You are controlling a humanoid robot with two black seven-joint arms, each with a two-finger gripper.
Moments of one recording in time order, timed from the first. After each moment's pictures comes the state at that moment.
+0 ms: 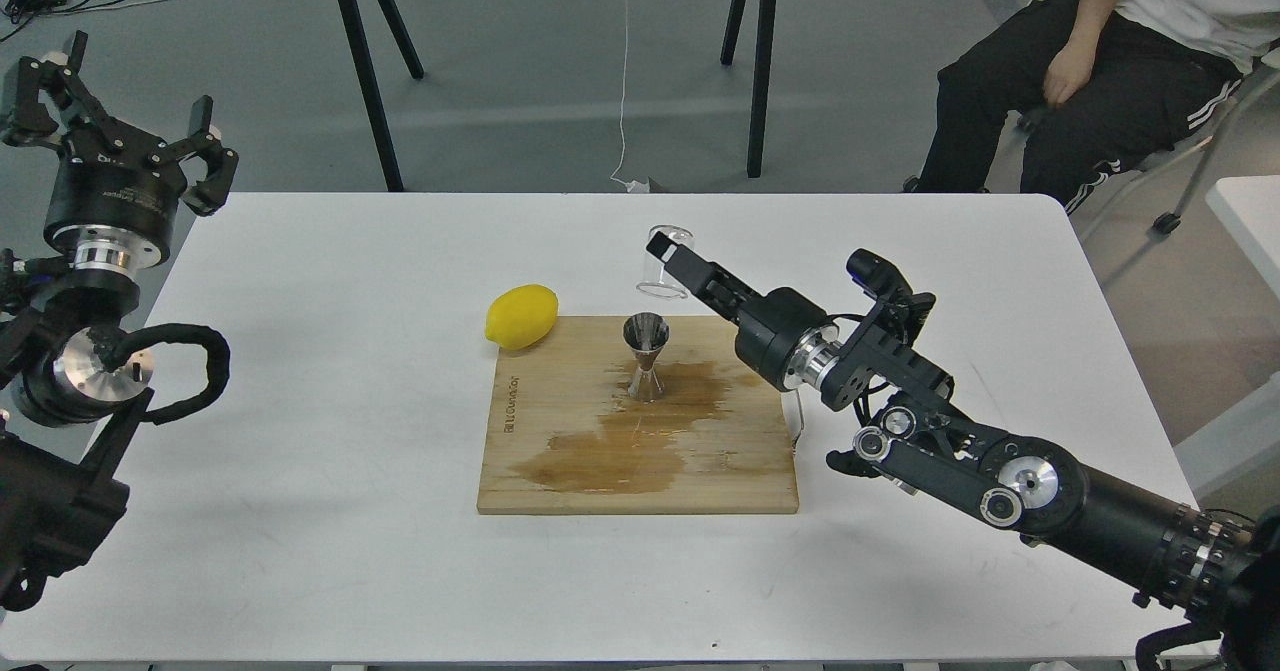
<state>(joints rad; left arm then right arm) -0.51 0.37 -1.16 -0.99 0.19 -0.14 -0.35 0.55 -0.27 0.53 1.22 -1.21 -0.23 0.15</state>
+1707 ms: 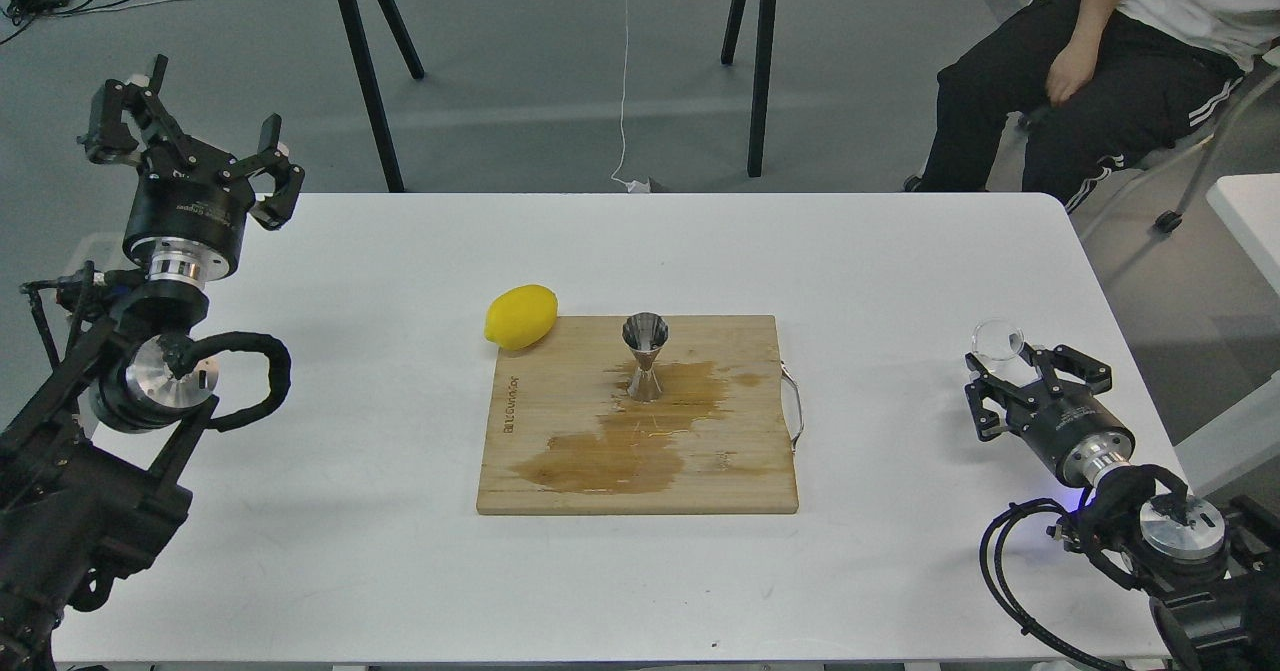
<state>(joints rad) -0.50 0.28 -1.14 -1.00 0.20 -0.12 -0.35 0.19 -0.35 1.08 0.70 0.48 0.39 -0.11</state>
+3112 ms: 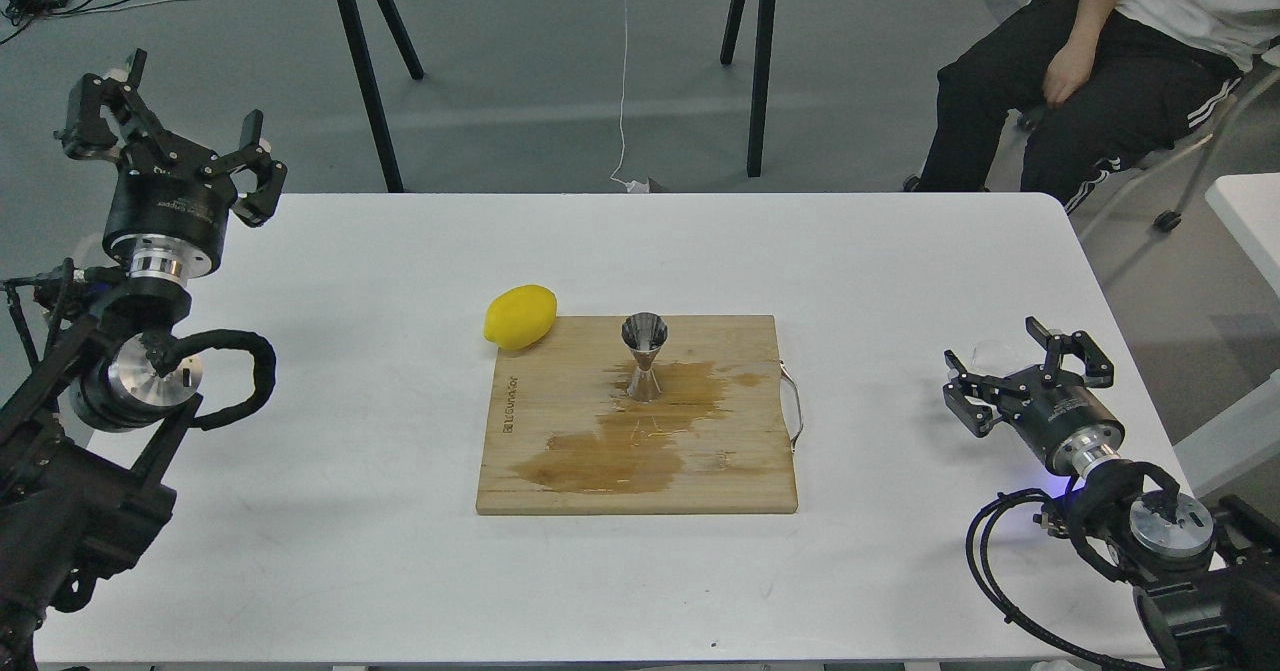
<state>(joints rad) -0.50 0.31 -1.15 -1.01 0.20 -0.12 -0.35 0.23 -0.33 1.10 0.66 0.47 0.49 -0.12</state>
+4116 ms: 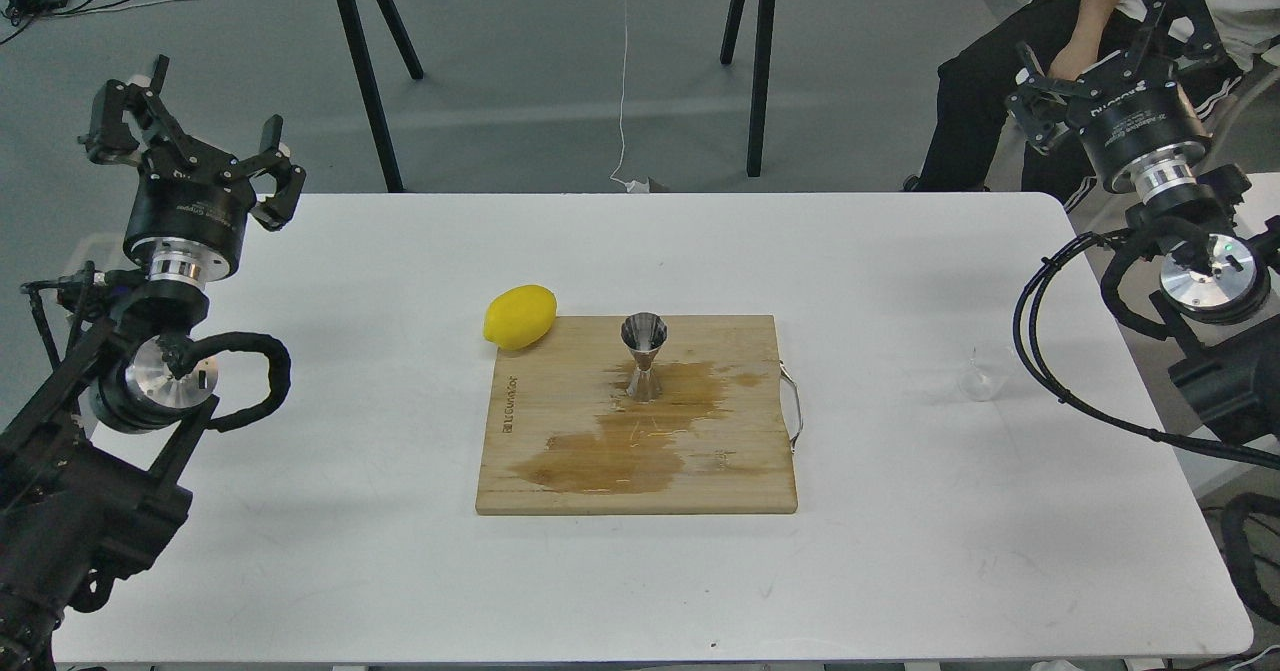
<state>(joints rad) -0.50 0.27 -1.14 -1.01 0.20 -0.12 -0.34 0.67 -0.44 1.08 0.66 0.03 0.49 0.21</state>
